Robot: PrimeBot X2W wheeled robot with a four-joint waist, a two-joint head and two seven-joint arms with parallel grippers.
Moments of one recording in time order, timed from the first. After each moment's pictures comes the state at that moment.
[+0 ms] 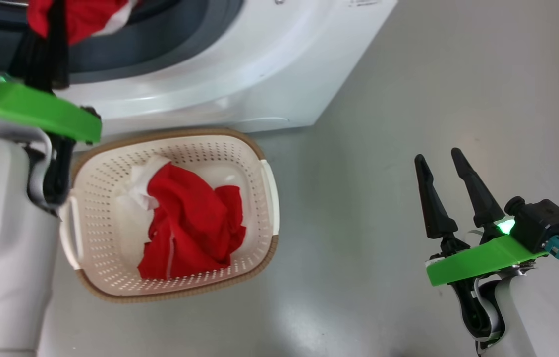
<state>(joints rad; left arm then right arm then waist) -0.96 0.24 -0.19 0.66 -0.49 -0.13 -0.26 -0.27 -0.05 0.09 0.23 0.43 0.13 -0.26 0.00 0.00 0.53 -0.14</state>
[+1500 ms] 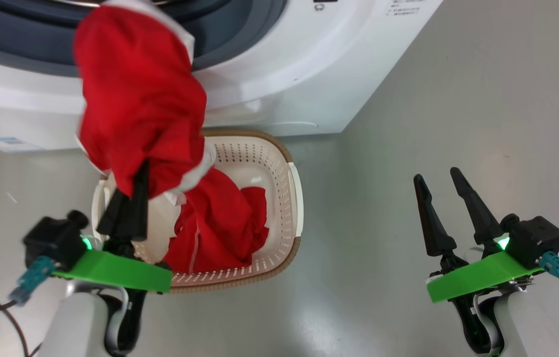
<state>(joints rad) -0.39 0.09 -0.09 0.26 -0.37 -0.13 -0.26 -0.21 -0.05 0.08 0.23 0.38 0.13 -0.26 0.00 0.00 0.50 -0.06</state>
